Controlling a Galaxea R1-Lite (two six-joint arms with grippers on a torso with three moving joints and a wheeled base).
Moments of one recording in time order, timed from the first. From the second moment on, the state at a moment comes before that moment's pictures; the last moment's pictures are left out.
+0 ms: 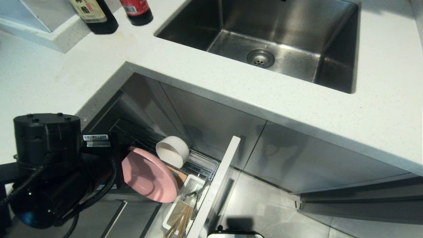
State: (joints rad) left arm -0.56 1.33 -0.61 -0.37 0.59 -1.69; right arm 0.01 0.00 0.00 0.00 0.00 0.02
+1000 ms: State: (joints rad) left arm -0.48 1.36 -0.56 -0.45 0.47 -1.69; right arm 0.01 0.00 0.00 0.00 0.00 0.02
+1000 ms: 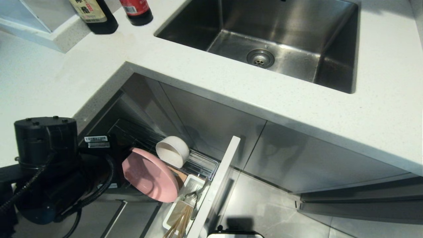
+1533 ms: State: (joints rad) left arm -0.44 1.37 -0.55 -0.46 0.39 -1.74; right arm 0.01 0.00 0.00 0.00 0.00 0.02
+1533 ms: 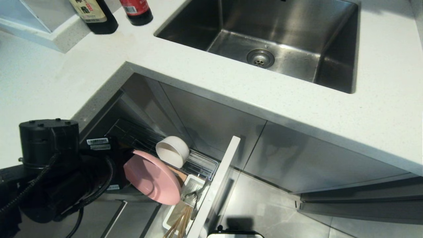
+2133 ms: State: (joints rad) left arm -0.35 1.32 -0.54 -0.49 0.28 -1.73; right arm 0.01 0.00 0.00 0.00 0.00 0.02
